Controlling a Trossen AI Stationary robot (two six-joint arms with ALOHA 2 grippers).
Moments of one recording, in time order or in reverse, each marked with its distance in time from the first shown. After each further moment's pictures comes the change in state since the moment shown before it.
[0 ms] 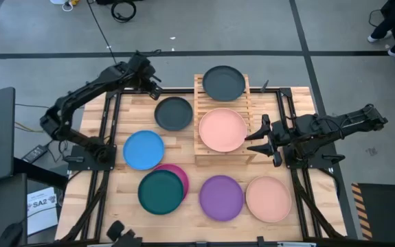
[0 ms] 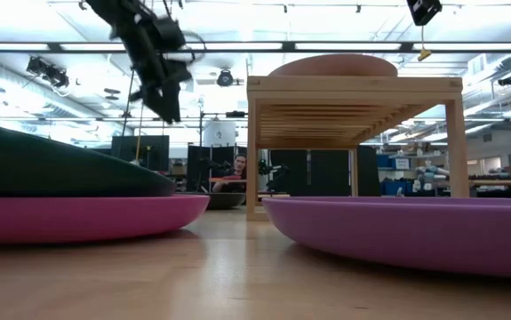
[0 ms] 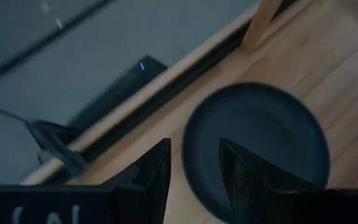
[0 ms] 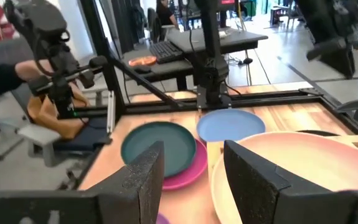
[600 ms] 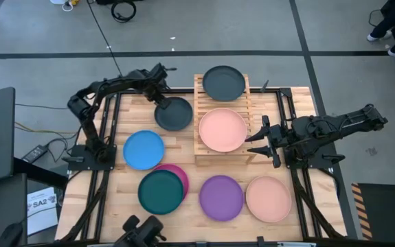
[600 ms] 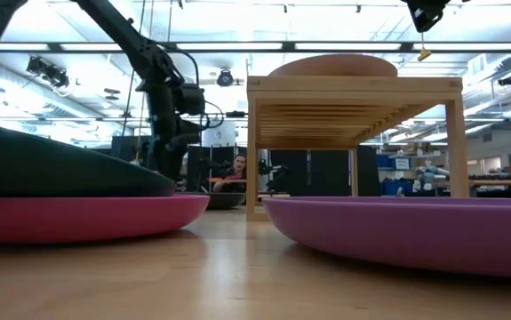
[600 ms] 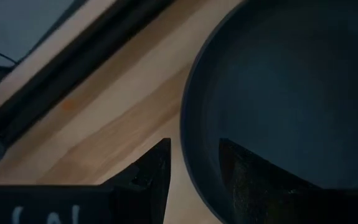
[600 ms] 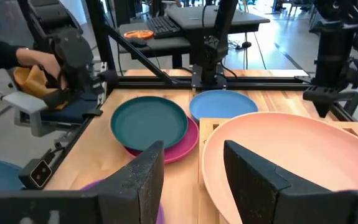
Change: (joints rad) left arm 0.007 0.358 0.000 0.003 0.013 -0.003; right arm 0.000 0.000 0.000 -0.093 0.002 -0.070
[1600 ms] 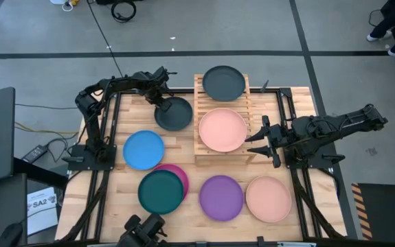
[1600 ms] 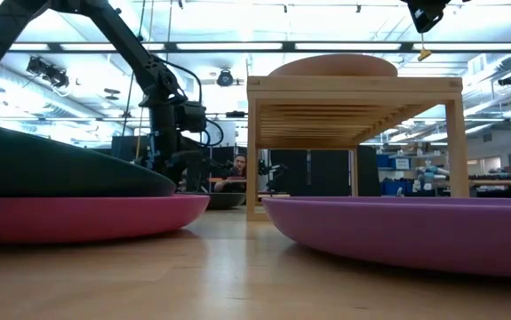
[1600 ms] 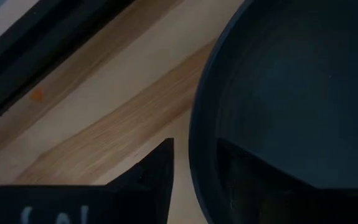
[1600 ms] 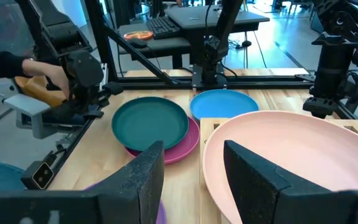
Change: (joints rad) left arm 0.018 0.101 0.000 0.025 0.019 -0.026; right arm 0.000 0.000 0.000 0.001 0.000 0.016
